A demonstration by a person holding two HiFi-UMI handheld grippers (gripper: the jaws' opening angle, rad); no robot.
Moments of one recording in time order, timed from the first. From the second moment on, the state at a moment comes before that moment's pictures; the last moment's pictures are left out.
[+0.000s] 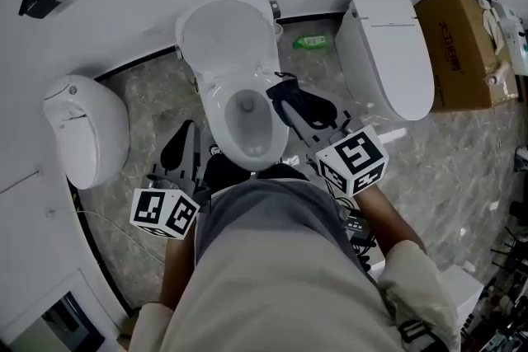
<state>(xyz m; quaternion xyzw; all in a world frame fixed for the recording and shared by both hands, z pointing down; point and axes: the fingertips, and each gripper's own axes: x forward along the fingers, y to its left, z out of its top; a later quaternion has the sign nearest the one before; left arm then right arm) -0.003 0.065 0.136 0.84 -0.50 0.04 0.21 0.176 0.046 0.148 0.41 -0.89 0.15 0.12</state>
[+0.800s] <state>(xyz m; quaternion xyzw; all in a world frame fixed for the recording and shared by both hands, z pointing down) 0.009 0.104 0.123 0.83 -0.51 0.06 0.20 0.202 0.100 0.132 0.42 -0.89 0.15 0.12</state>
